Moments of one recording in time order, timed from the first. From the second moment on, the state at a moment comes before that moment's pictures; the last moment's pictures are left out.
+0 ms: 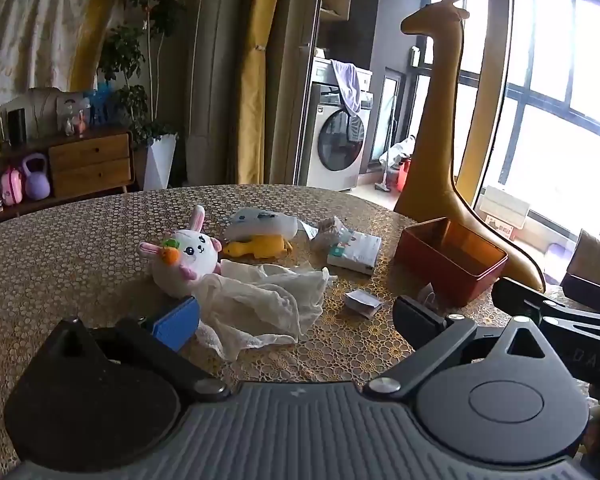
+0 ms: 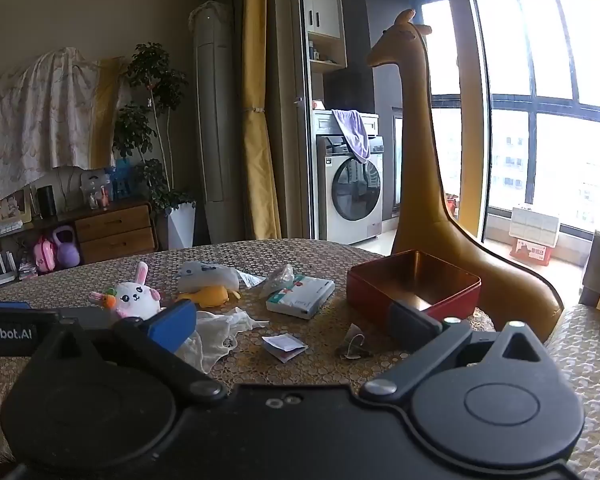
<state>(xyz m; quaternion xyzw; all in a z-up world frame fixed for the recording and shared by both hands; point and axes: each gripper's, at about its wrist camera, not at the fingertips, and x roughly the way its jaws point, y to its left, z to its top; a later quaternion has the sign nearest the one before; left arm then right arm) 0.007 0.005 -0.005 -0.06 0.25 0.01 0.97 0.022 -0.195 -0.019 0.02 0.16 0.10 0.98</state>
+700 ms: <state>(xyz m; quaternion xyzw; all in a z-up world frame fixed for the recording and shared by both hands) 0.006 0.005 -0.002 -0.06 0.26 0.01 0.97 0.023 -0.198 -0.016 0.02 0.16 0.09 0.98</state>
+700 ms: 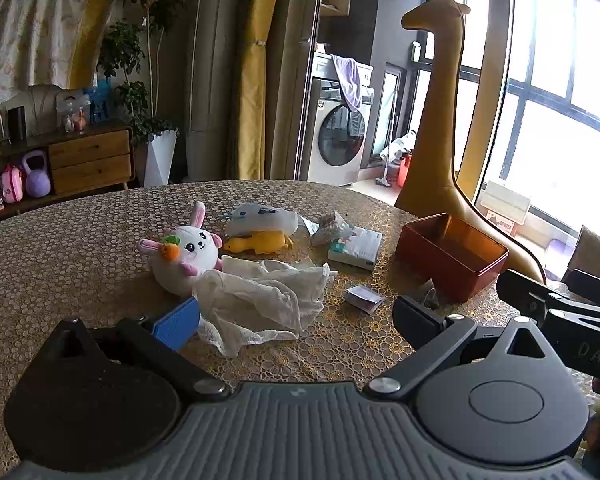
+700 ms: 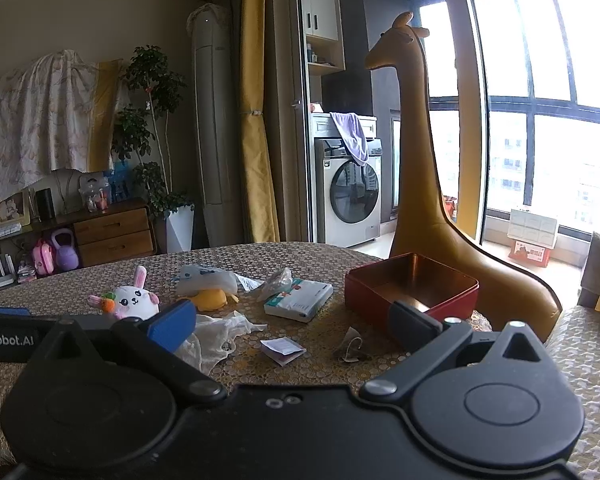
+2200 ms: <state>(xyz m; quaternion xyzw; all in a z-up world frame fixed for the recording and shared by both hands) 0.004 0.002 -0.002 -0.07 0.26 -0.01 0.96 0.020 -0.197 -0.015 0.02 0.16 0.09 0.98</state>
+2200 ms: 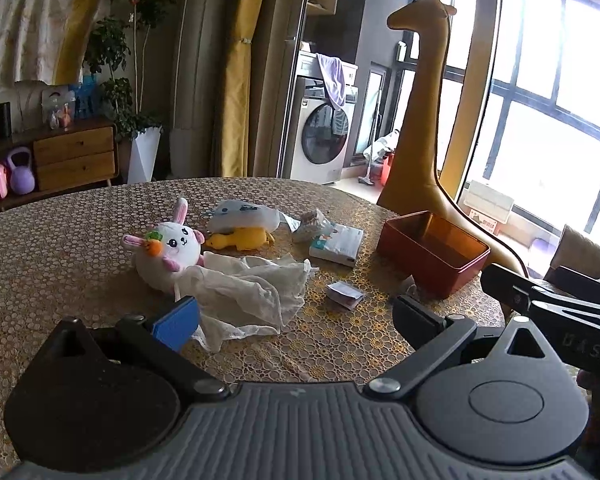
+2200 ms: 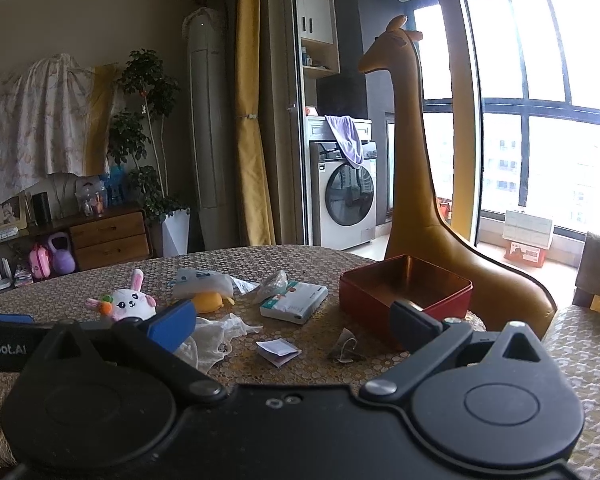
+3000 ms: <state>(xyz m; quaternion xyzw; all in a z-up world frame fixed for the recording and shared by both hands) 0.078 0.018 -0.048 -0.06 0.33 0.00 0.94 0.092 -0.195 -0.044 0.04 0.27 0.13 0.95</state>
